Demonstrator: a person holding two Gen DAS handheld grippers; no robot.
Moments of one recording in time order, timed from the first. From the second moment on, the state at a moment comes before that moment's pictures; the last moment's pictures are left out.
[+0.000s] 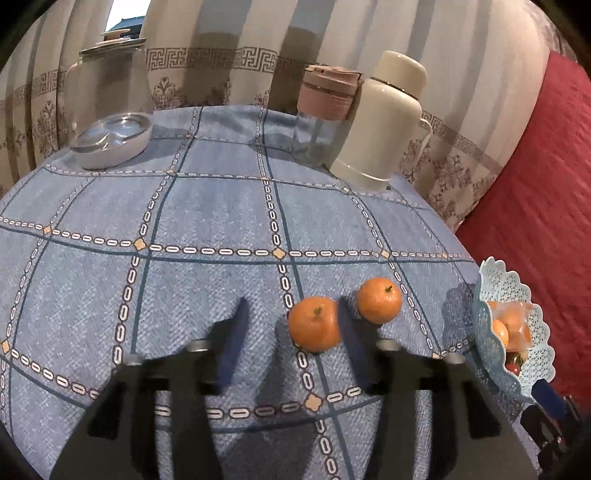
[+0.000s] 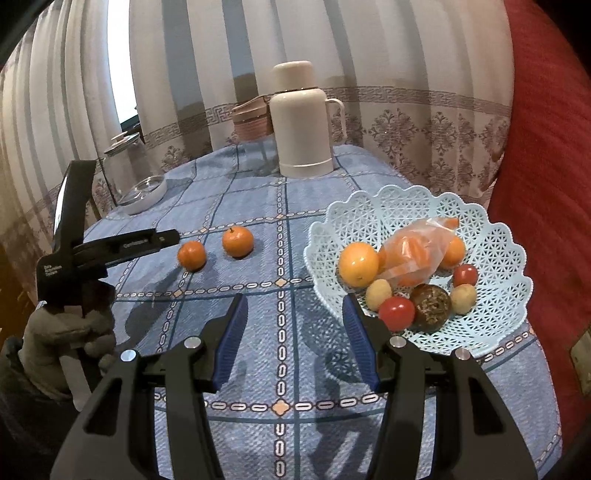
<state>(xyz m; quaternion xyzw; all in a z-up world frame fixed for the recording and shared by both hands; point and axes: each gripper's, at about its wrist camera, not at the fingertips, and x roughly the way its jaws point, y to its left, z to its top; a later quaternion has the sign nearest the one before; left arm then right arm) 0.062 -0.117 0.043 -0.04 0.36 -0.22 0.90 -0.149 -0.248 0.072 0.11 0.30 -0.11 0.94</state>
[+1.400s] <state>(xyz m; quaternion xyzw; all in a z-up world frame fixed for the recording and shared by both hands) 0.063 -0.085 0.065 -0.04 0.31 -0.14 0.94 0.007 -0.223 0.062 0.12 0.39 -0.02 0.91</state>
